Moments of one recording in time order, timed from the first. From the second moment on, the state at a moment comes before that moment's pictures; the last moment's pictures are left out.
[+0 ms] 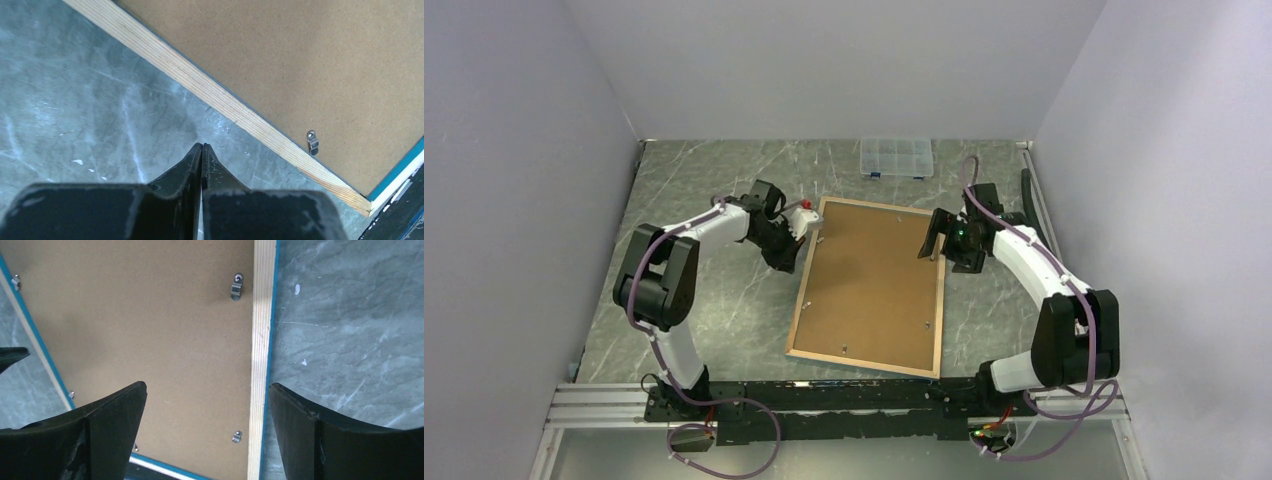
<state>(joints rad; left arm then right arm) -0.37 1.81 1.15 -0.60 0.50 0.56 0.12 1.41 0.97 -0.65 -0.21 0.47</state>
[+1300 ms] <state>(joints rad) -0.24 1.93 1.26 -0.83 0.84 0.37 0.99 1.68 0.89 0.10 -0.14 0.68</state>
